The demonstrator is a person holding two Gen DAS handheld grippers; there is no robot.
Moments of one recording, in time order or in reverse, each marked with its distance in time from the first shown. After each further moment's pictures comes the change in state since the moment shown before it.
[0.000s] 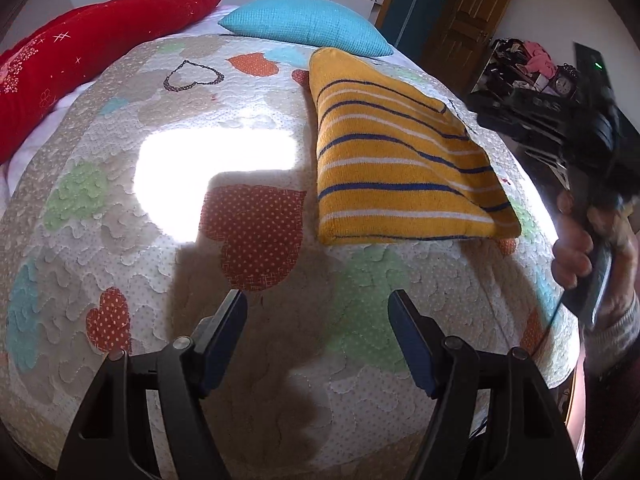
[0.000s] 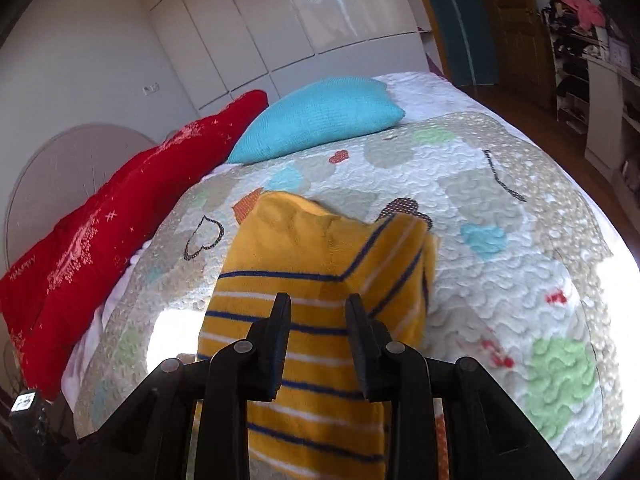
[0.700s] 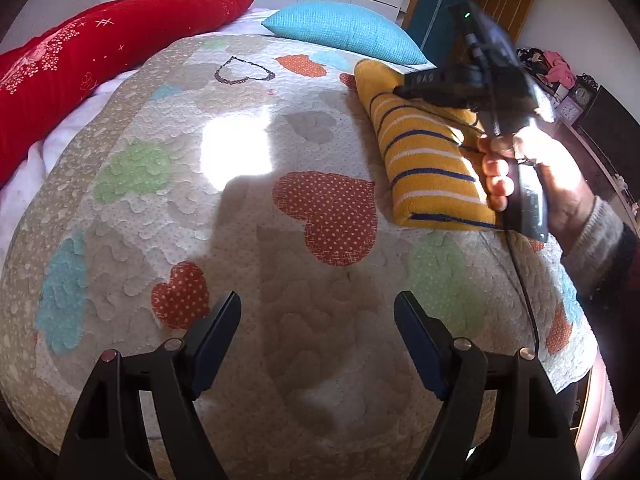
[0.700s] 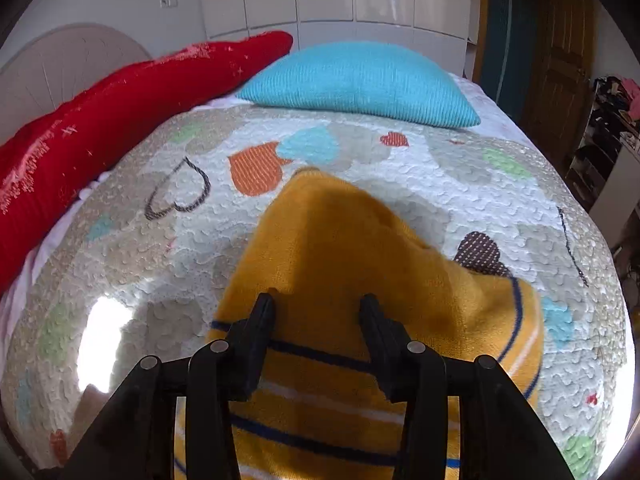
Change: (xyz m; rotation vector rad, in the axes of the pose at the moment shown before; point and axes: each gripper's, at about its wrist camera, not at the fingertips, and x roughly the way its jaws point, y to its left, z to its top) left arm -0.020 0.047 -0.017 -0.045 -0.028 0.075; right arm 0.134 0.079 0.019 -0.271 0.146 -0.188
